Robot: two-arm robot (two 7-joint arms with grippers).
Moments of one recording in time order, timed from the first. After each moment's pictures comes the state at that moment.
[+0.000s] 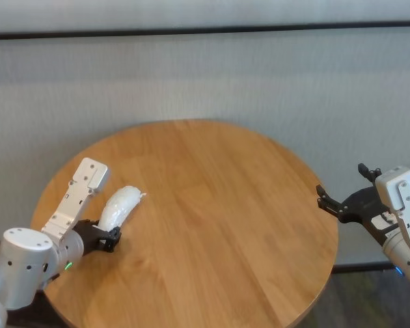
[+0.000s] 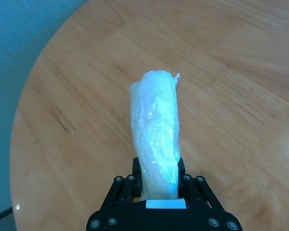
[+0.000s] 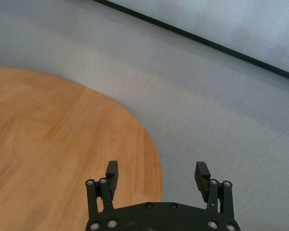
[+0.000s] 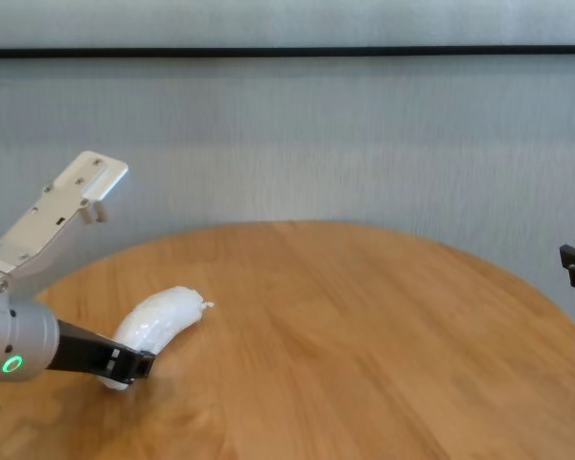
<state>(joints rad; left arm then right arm) -0.40 0.38 0.50 -1.26 -0.27 0.51 -0.10 0.20 0.60 -0.45 -1.41 0.25 -0.12 -0.03</state>
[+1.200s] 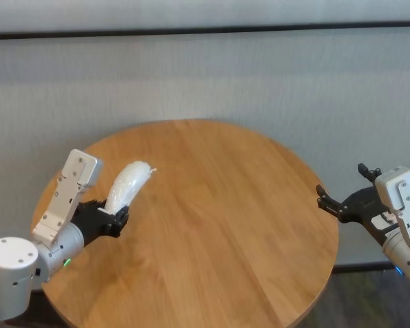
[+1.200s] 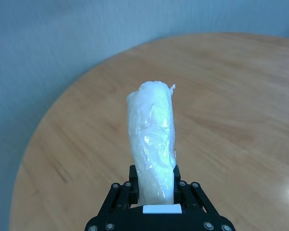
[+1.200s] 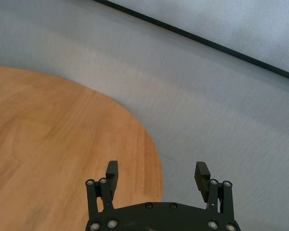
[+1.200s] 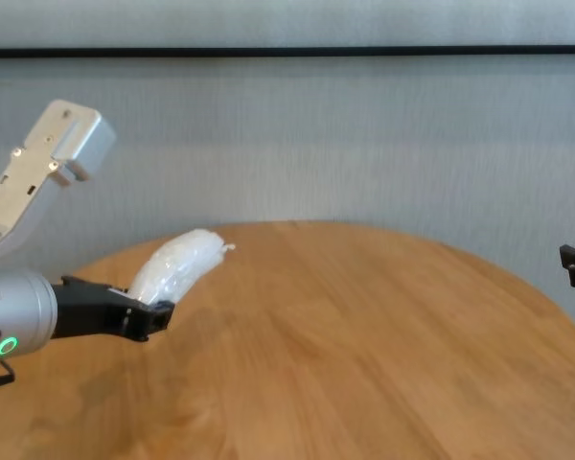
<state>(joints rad) -0.33 0.39 0.43 -1.33 -0.25 0.28 -0.18 0.20 0.60 -0.45 -1.41 0.25 -0.12 -0.03</state>
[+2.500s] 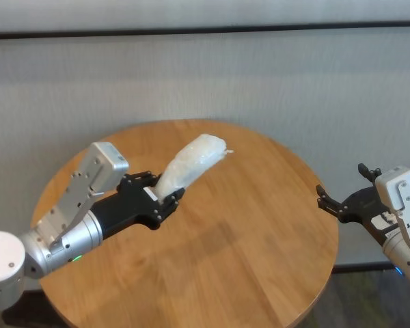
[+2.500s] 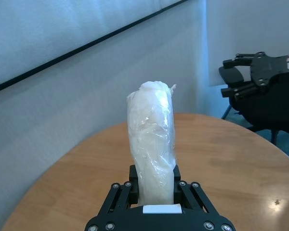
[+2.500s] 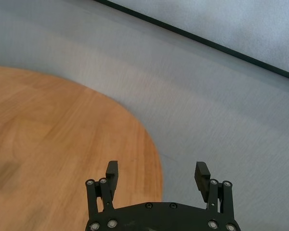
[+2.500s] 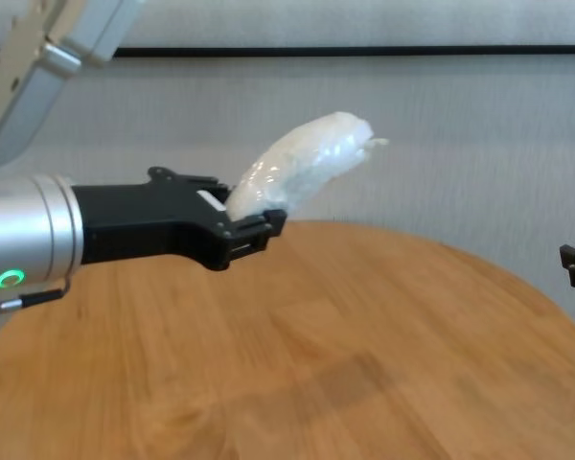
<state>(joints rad) -0.28 0.47 0.44 -1.56 -0.21 0.02 -0.46 0.20 0.60 -0.45 -1.41 0.25 -0.12 -0.03</state>
